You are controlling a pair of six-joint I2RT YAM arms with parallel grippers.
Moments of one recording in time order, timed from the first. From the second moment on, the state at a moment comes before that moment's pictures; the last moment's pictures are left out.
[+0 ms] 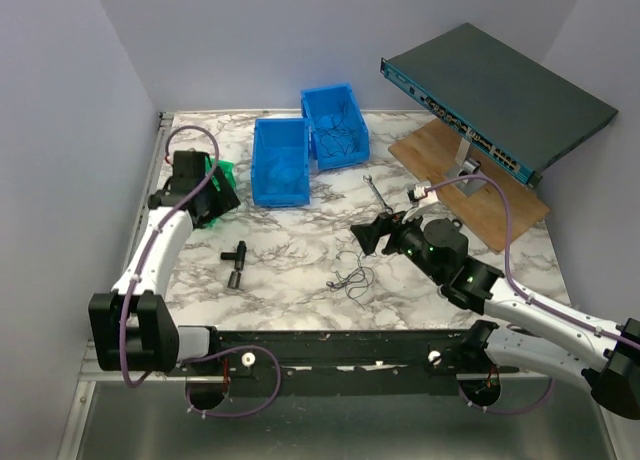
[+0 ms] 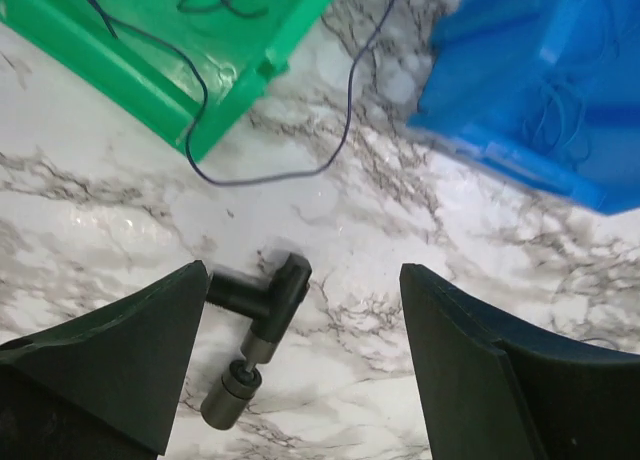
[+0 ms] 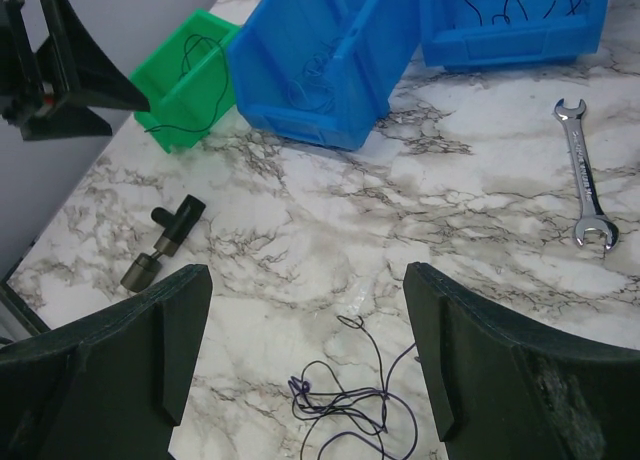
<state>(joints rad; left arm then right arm) 0.04 1.36 1.12 -0.67 0.01 -0.51 0.86 0.91 0.58 0.17 0.25 0.41</state>
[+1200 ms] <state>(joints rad) 0.06 1.34 0.88 -0.35 -0.26 -0.81 0.86 0.94 0.58 0.16 0.26 0.41</state>
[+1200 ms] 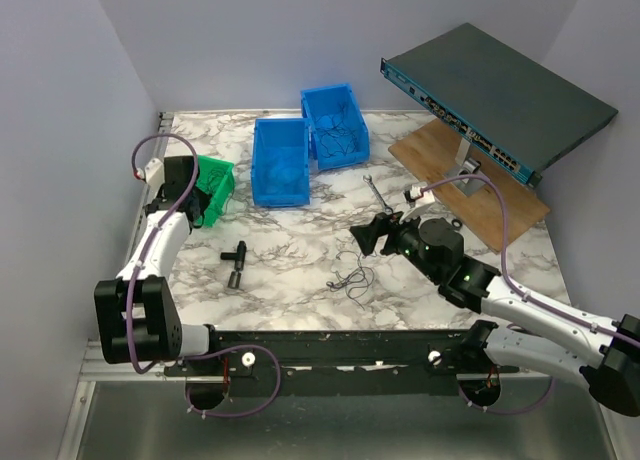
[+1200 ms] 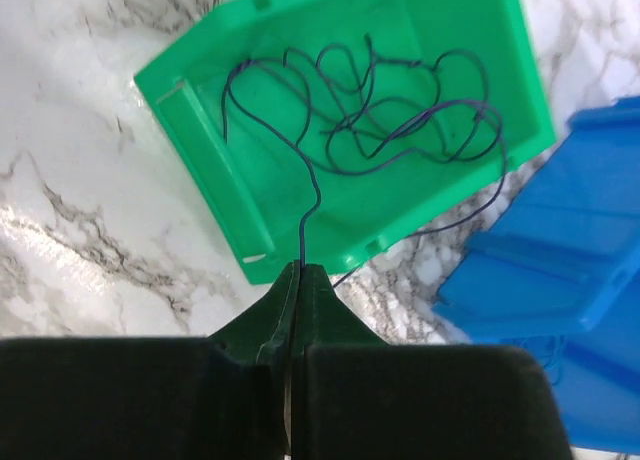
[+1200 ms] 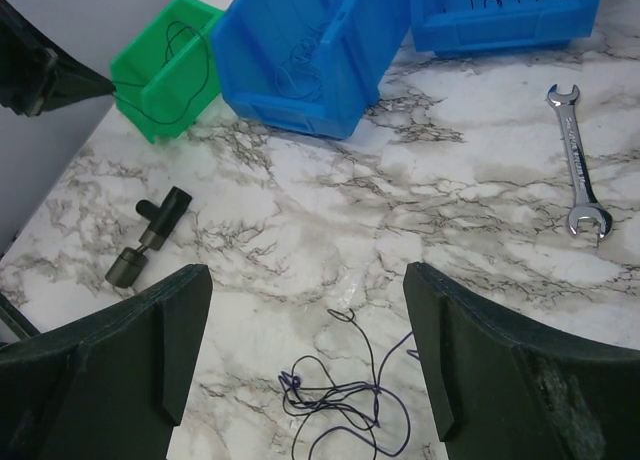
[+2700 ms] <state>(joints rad) 0.27 1.49 0.98 -0.27 -0.04 -0.81 0.86 0.98 0.58 0.16 0.26 0.41</state>
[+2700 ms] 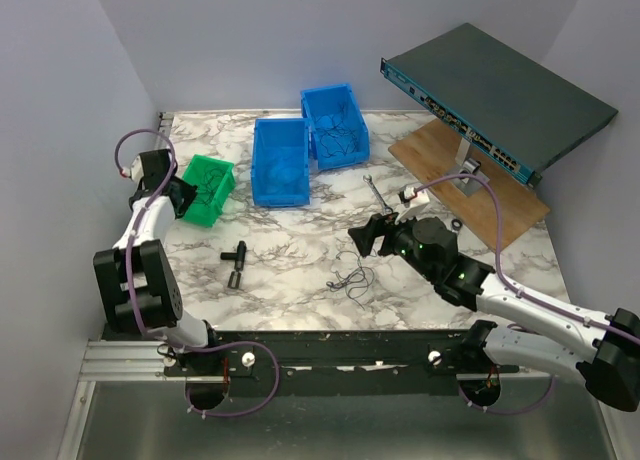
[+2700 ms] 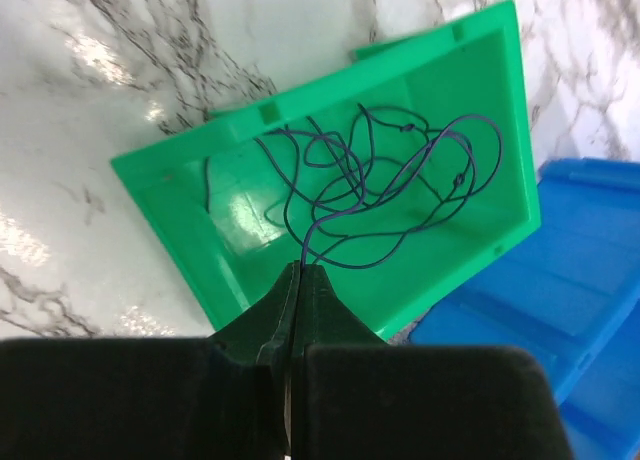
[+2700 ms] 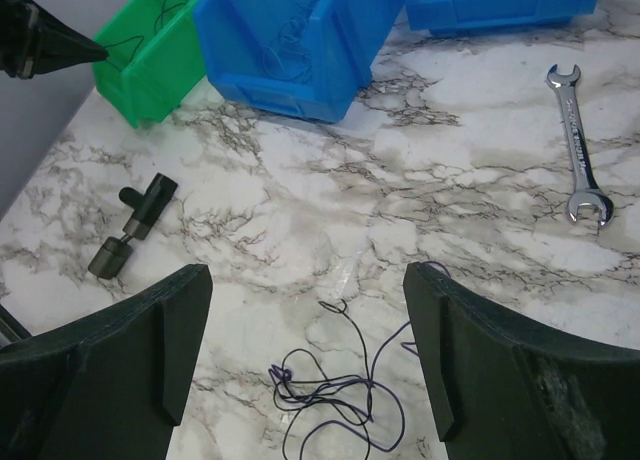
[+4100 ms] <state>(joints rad) -0.48 0.99 0.52 0.06 0.19 -0.52 0.86 1.33 0.57 0.03 0.07 0.56</state>
